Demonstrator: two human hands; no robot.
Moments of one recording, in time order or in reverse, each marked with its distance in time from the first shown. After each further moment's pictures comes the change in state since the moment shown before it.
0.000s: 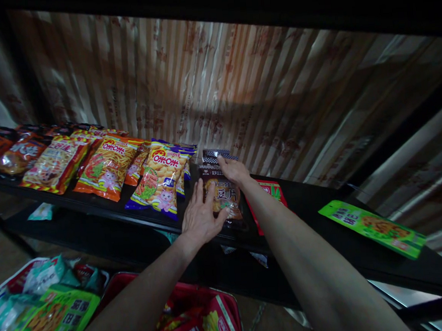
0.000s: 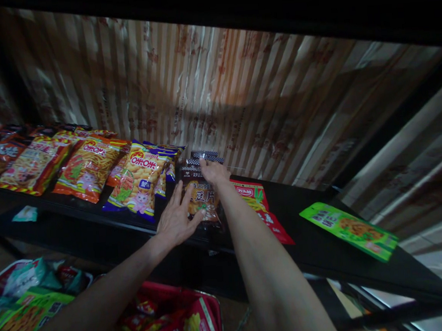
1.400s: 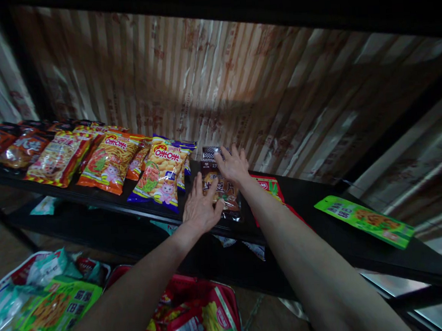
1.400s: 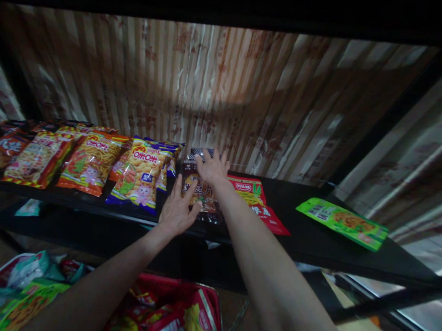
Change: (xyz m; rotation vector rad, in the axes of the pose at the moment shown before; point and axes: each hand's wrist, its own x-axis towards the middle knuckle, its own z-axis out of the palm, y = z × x) left_hand 0.001 0.000 0.001 0.019 -0.013 -0.014; right_hand -0.023 -0.010 0.000 0.088 0.195 -0.094
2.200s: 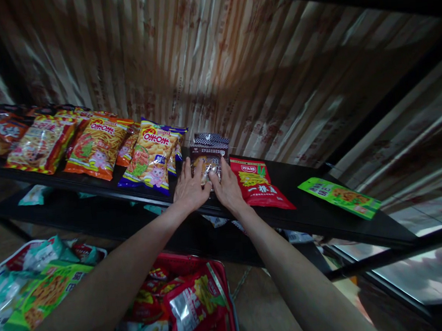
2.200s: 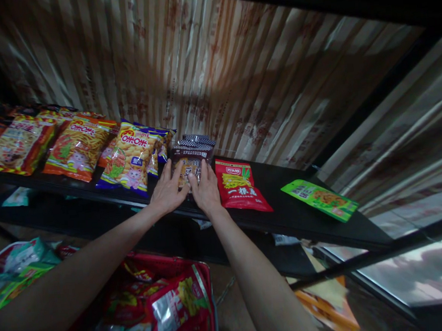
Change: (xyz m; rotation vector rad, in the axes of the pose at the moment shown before) left_hand 0.003 -0.003 0.000 -0.022 -0.038 -0.059; right_hand -0.102 0.038 0.030 0.206 0.054 -0.116
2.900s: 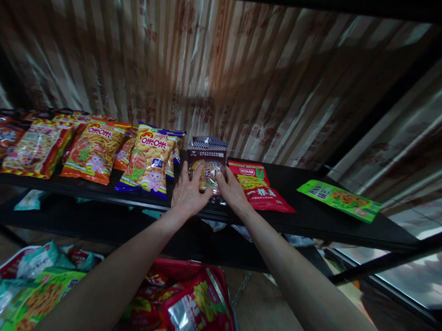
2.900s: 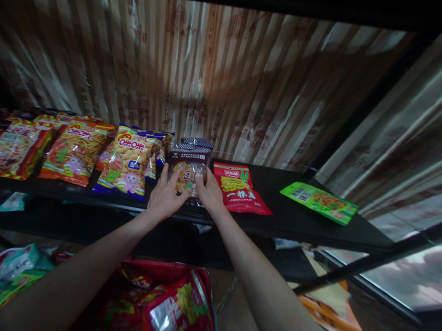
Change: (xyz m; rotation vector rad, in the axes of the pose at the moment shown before) left_hand -0.004 0.005 -0.002 0.016 0.003 -0.061; right_hand 0.007 0.004 -0.015 0.235 -0.047 0.269
